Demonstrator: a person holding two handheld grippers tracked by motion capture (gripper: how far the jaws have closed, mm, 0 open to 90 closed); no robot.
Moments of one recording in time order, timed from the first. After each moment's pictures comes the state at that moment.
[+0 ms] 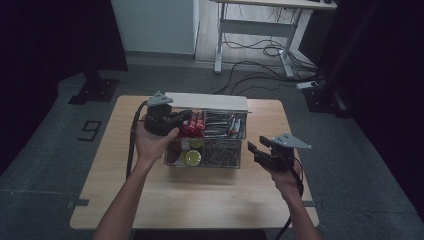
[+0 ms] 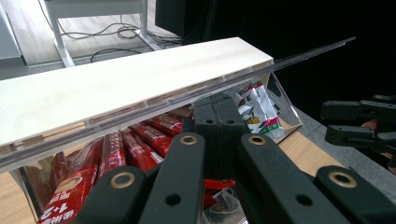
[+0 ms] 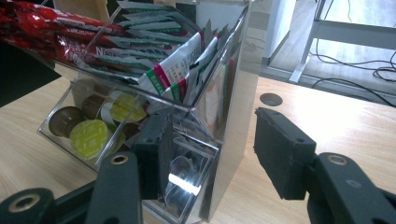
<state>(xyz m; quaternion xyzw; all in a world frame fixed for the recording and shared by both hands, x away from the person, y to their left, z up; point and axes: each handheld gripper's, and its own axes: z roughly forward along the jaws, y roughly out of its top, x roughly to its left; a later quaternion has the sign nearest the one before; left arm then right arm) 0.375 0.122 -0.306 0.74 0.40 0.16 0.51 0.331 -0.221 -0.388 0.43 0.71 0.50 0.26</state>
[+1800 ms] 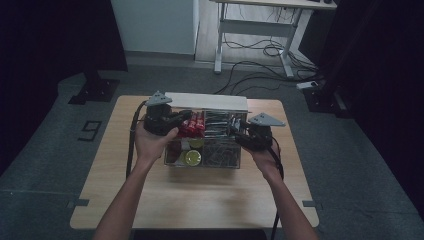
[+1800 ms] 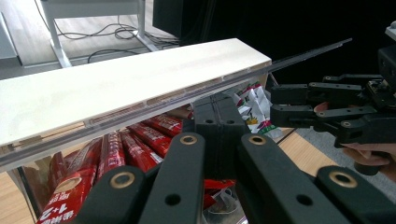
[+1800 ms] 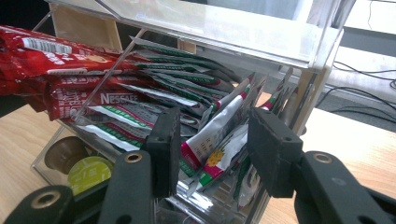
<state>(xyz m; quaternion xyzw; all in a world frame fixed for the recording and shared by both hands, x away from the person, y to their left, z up) 0.375 0.125 -0.306 0.74 0.40 0.16 0.52 0.382 -0.169 -0.371 0.41 0.73 0.49 0.26</state>
